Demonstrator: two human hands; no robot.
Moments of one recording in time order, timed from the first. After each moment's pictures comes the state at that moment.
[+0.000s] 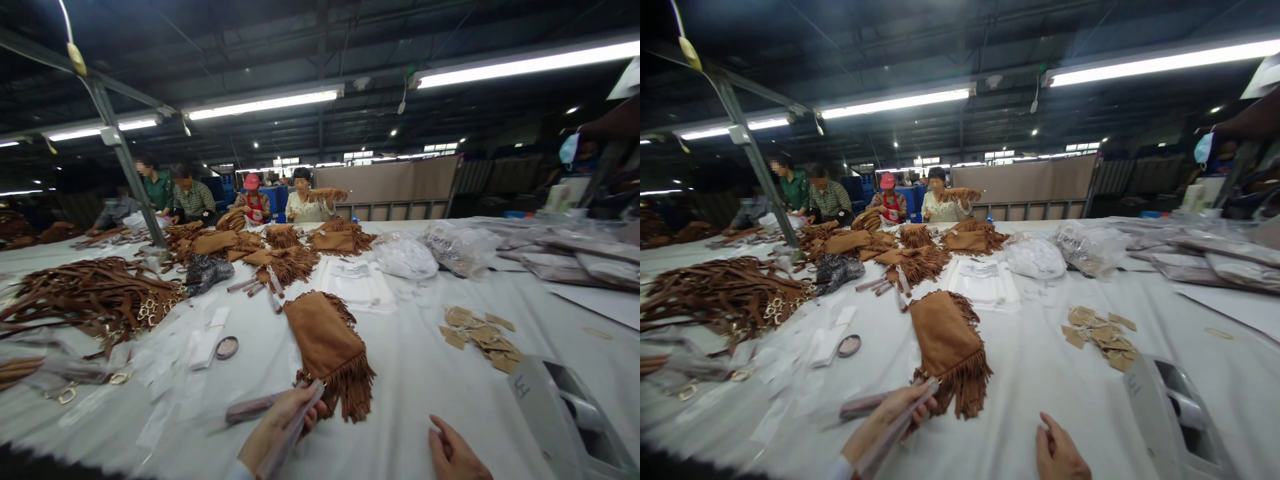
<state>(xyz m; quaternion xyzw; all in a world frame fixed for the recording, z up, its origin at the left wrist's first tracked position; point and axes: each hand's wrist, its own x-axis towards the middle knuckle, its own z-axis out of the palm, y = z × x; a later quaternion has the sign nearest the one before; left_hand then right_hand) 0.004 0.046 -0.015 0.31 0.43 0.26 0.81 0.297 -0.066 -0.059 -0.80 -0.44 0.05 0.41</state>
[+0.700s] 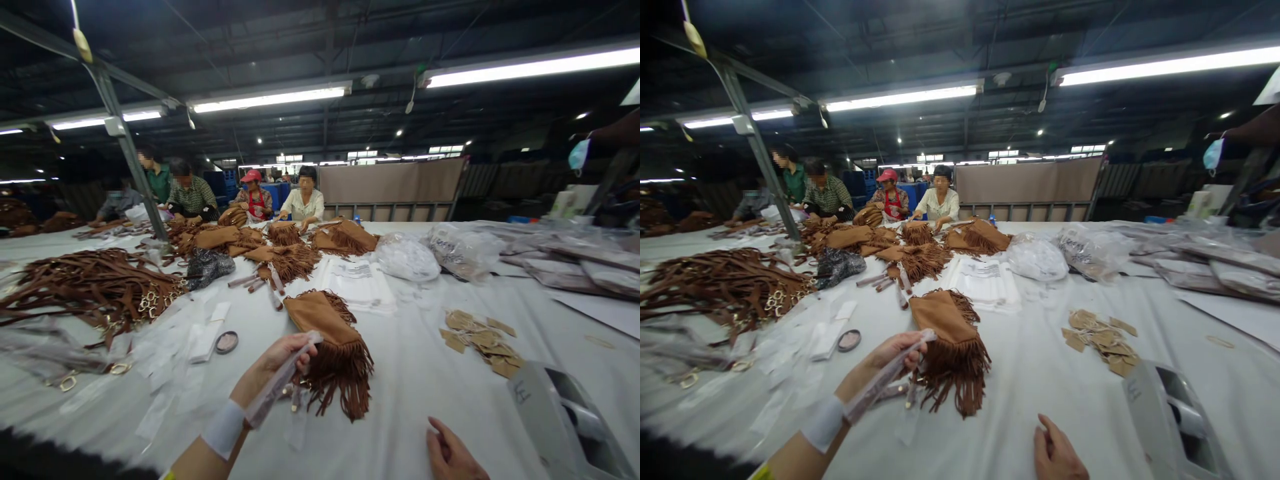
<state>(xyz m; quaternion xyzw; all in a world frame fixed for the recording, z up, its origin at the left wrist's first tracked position) -0.016 0.089 0.072 0.29 0.29 0.30 0.86 0.296 -0.065 -0.052 -0.81 -0.42 0.08 0.40</state>
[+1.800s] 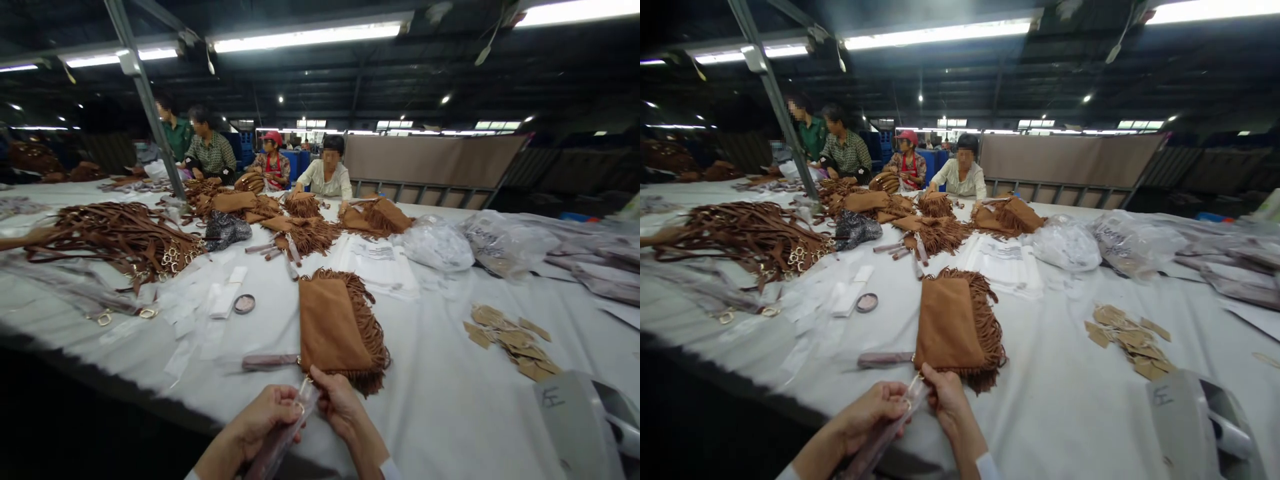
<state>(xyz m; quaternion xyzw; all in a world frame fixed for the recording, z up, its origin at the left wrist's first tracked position) -0.080 -0.017 -0.021 0.36 0.40 0.29 0.79 0.082 0.012 -0.037 -0.52 -0.22 0.69 0.45</state>
